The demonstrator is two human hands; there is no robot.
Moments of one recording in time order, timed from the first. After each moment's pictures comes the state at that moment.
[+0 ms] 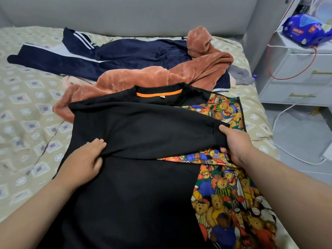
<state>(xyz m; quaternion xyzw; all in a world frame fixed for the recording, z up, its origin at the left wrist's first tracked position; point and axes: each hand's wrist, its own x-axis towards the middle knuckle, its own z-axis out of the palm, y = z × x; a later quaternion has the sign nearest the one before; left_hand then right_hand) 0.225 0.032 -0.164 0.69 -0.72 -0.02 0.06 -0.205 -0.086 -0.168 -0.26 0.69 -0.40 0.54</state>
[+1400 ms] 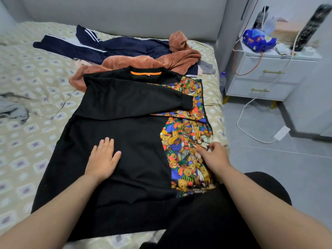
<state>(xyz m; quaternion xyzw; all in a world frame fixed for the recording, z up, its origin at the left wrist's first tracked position) 0.084 0.223 -0.172 0.78 -0.61 -0.11 0.01 -0.290 0.161 -0.153 -0.50 0.74 -0.25 0.37</state>
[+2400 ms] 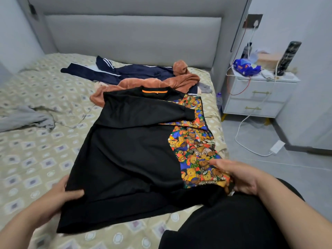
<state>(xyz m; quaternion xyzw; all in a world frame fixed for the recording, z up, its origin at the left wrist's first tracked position) 0.166 0.400 -0.082 0.72 -0.29 -0.52 0.36 -0.335 0.261 -0.069 -0.37 0.54 -0.21 0.73</state>
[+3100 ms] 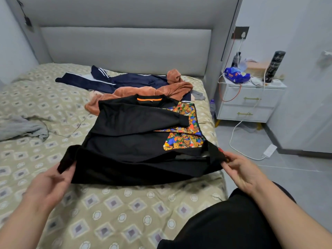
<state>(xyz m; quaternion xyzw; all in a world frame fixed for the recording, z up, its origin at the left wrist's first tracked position) 0.165 0.344 -0.059 0.46 -0.03 -0.54 0.71 -0.350 0.243 -0.080 -0.18 0.48 -0.52 0.68</state>
